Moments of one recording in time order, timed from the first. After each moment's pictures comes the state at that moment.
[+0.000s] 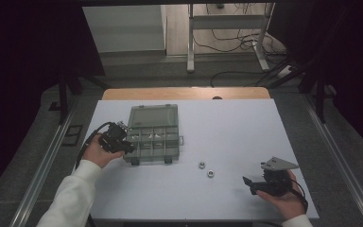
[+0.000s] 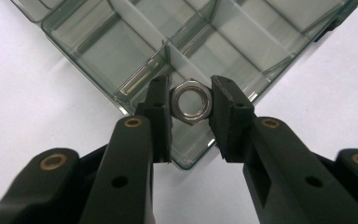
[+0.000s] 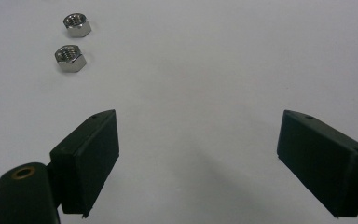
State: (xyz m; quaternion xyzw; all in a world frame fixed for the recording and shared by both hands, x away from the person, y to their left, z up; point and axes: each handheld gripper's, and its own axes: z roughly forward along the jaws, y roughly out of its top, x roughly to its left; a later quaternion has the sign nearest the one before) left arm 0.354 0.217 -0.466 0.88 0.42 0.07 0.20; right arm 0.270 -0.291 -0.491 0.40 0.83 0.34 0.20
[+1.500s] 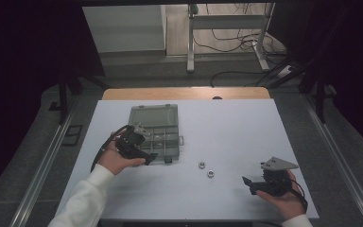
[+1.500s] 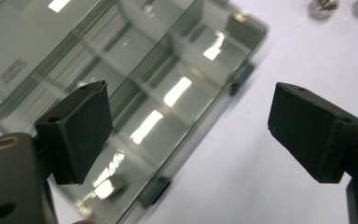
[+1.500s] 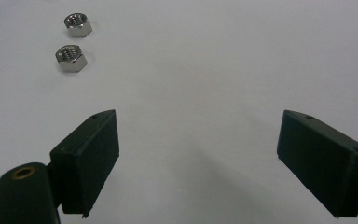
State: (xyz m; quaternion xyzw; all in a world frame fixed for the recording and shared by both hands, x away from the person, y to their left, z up) left arm 0.328 0.151 -0.445 0.89 0.36 0.11 0.26; right arm 0.271 -0.291 -0.491 0.39 0.83 0.34 0.20
